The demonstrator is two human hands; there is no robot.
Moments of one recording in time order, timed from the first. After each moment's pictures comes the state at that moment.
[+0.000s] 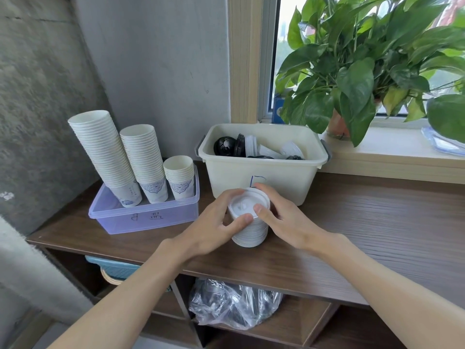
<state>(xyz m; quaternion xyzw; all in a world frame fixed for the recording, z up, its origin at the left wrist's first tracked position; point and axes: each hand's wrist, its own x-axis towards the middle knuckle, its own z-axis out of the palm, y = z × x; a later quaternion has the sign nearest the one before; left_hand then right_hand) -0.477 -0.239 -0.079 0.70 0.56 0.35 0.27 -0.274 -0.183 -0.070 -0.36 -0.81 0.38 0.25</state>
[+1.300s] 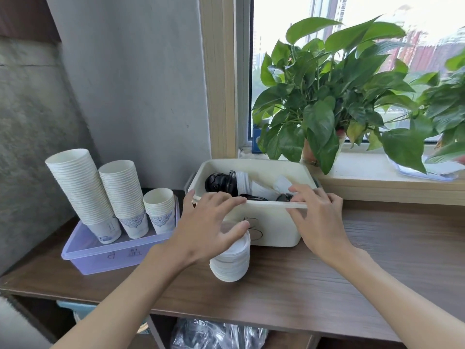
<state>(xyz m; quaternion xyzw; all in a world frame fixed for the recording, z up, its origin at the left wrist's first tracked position) -0.445 -0.226 -0.010 0.77 0.60 0.22 -0.01 -0.211 -0.166 -0.025 -0.49 -0.76 -0.02 0.42</state>
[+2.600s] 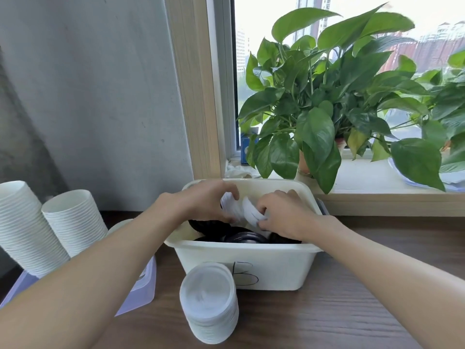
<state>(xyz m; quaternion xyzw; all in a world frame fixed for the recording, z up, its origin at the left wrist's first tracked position) -0.455 -0.060 0.031 0.82 0.57 0.06 0.05 -0.246 -0.065 0.012 -0.48 -0.87 0.03 0.12</state>
